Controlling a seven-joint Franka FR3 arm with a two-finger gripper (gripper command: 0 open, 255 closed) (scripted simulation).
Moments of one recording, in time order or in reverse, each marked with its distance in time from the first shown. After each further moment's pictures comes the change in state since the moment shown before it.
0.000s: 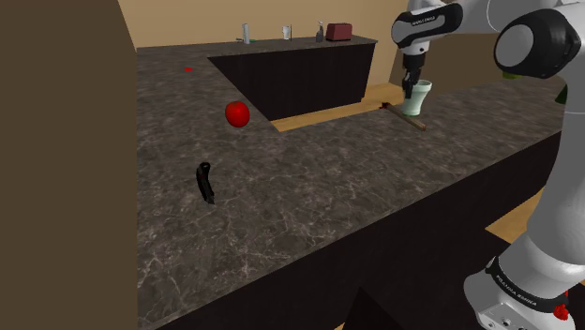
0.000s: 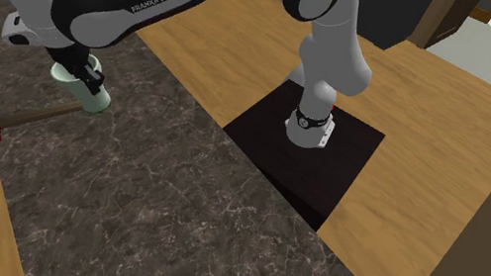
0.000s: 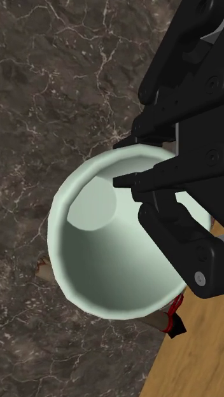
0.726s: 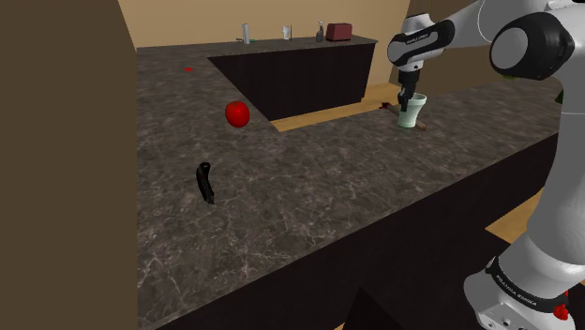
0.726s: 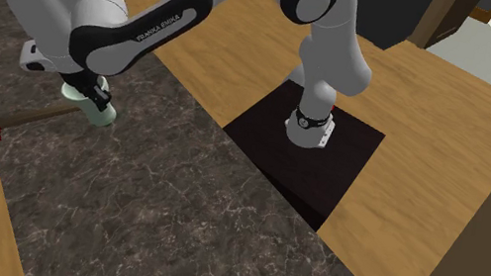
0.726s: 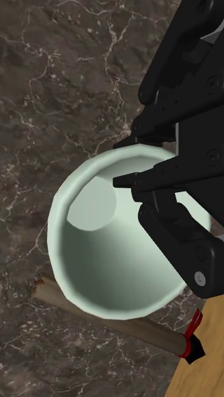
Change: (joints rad) arm 0.002 0.022 0.004 -0.117 0.001 0.136 0.019
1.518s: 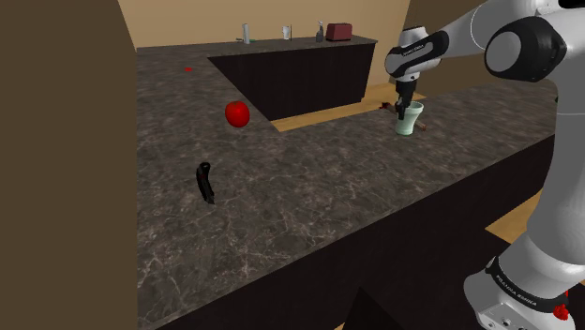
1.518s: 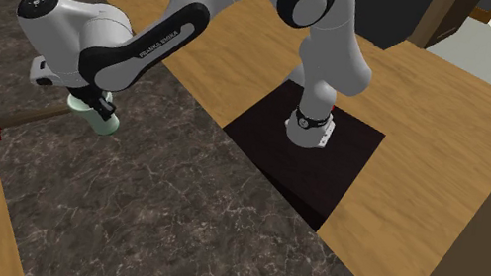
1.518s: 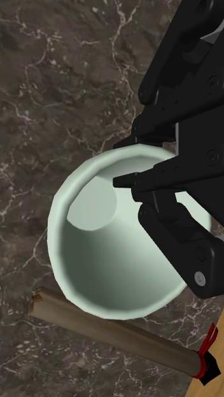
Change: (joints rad) arm -0.002 0.029 0.003 -0.054 0.004 0.083 0.010
